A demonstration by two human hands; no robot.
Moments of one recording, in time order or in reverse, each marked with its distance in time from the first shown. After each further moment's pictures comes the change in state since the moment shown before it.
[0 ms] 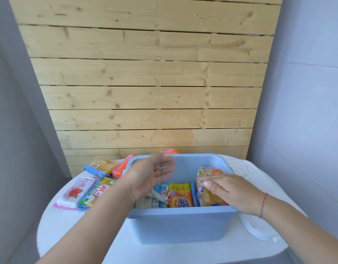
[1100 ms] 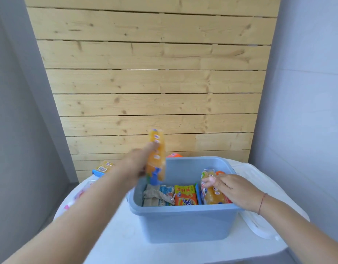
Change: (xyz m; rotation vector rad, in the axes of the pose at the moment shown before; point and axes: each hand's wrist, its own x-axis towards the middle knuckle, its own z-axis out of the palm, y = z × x) left_hand -0.031 0.041 -0.013 0.331 0.195 0.092; right_hand -0.006 -0.015 -0.003 0.189 0.014 0.152
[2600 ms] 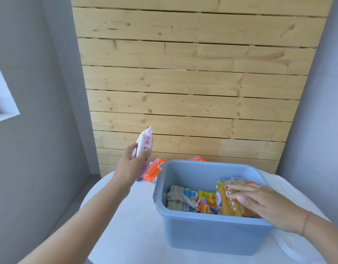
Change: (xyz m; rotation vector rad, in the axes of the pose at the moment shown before) left_hand 0.020 -0.039 -0.086 0.116 0.336 0.206; right_hand -0.022 0.041 0.002 -0.246 -0.080 -0.131
